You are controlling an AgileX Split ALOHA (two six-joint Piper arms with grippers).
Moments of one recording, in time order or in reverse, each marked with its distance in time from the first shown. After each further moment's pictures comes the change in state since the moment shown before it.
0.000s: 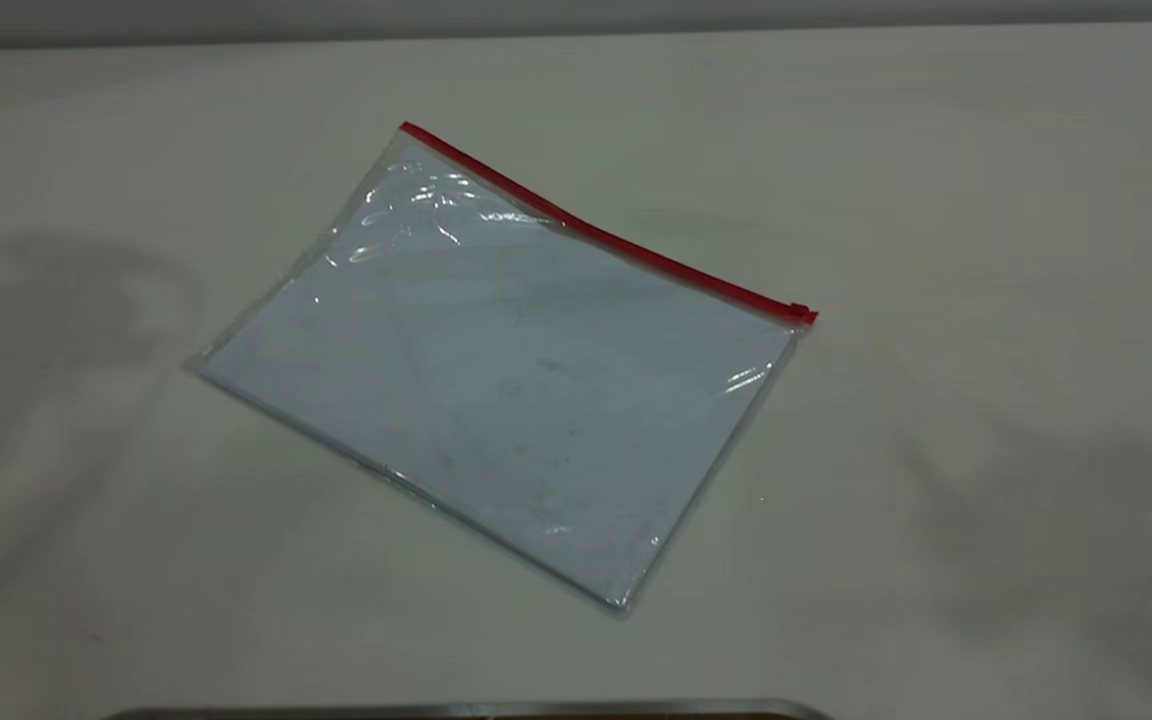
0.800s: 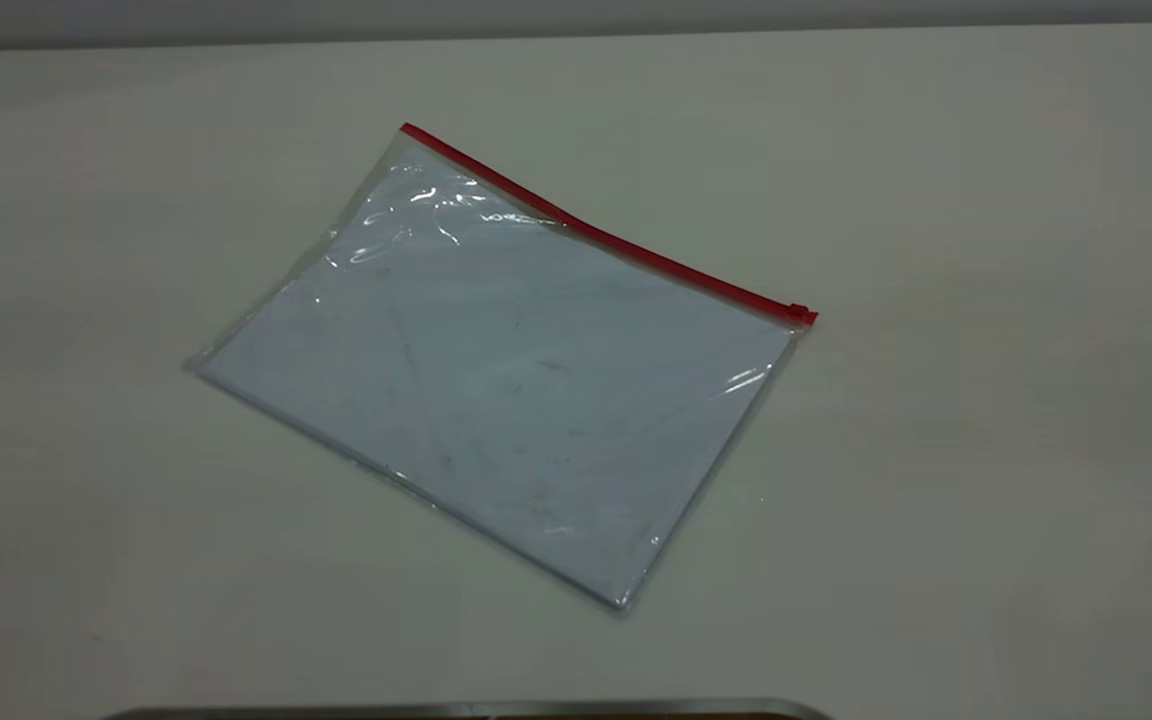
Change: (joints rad) left arm 0.000 -1.059 0.914 -0.058 0.000 -0.006; right arm 0.000 -0.804 0.678 -0.010 0.145 0.055
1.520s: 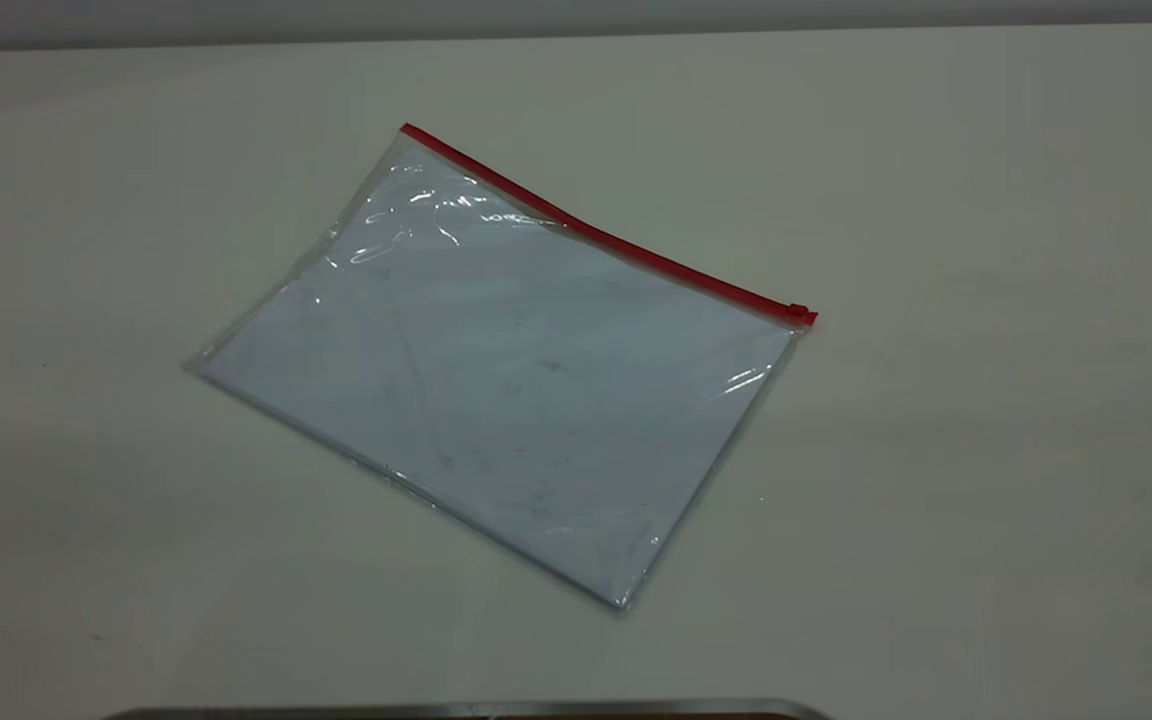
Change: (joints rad) left arm 0.000 -0.292 0.300 -0.144 0.001 0.096; right arm 0.000 -0.271 0.236 -0.081 -0.019 0.000
